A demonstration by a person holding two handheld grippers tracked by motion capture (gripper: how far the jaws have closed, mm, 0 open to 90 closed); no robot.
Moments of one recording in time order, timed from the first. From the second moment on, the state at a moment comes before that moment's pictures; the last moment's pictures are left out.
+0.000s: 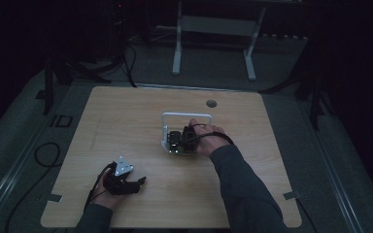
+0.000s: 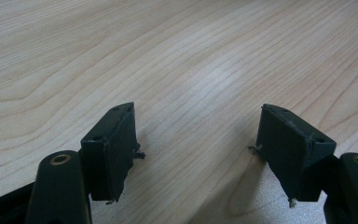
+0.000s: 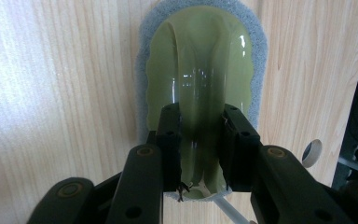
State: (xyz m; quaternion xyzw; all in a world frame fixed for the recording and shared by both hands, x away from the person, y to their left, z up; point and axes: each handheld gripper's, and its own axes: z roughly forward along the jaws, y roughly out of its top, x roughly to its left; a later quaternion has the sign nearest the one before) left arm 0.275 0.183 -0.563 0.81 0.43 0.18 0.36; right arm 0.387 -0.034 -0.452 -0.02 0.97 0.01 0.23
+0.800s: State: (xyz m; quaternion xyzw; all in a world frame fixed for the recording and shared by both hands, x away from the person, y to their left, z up) left arm 0.275 0.183 -0.563 0.81 0.43 0.18 0.36; right arm 0.396 -0.029 -0.466 -0.01 0.97 0.00 0.25
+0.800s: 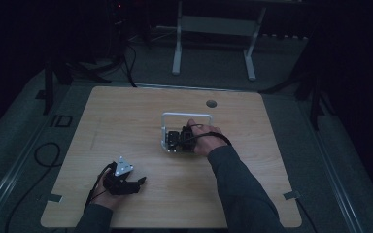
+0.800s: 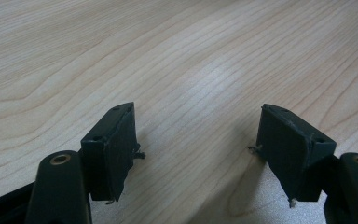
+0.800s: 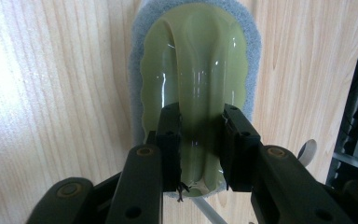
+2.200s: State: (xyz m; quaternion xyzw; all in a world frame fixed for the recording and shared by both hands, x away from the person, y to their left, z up) left arm 0.275 0.184 -0.563 0.81 0.42 0.18 0.36; right arm 0.391 -0.058 -0.448 0.05 0.95 0.09 0.28
